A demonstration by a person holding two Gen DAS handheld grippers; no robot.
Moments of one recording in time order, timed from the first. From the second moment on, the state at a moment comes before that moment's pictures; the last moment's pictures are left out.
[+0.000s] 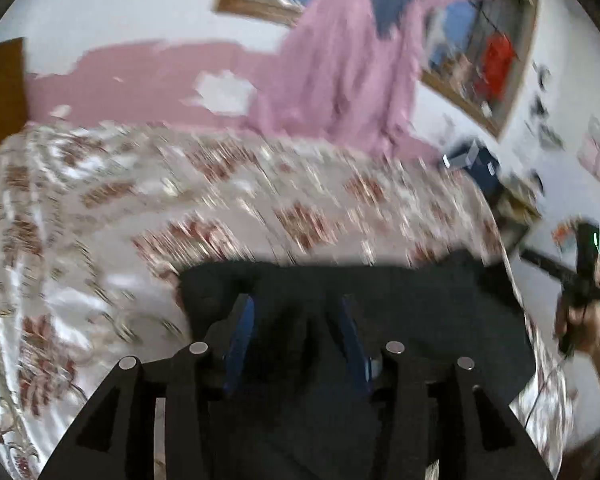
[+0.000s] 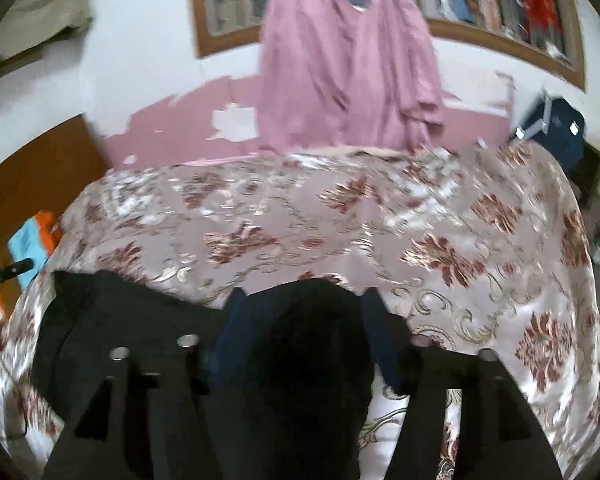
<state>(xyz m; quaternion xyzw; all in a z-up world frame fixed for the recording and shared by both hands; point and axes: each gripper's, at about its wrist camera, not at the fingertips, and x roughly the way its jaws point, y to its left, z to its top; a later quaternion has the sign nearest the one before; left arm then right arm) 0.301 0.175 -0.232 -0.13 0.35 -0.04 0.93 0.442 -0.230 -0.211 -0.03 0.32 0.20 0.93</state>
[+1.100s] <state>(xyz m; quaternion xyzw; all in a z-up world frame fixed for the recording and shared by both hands) 0.346 0.067 -0.292 -0.09 0.40 0.01 0.91 0.389 -0.107 -0.258 -0.08 0.33 0.23 0.91</state>
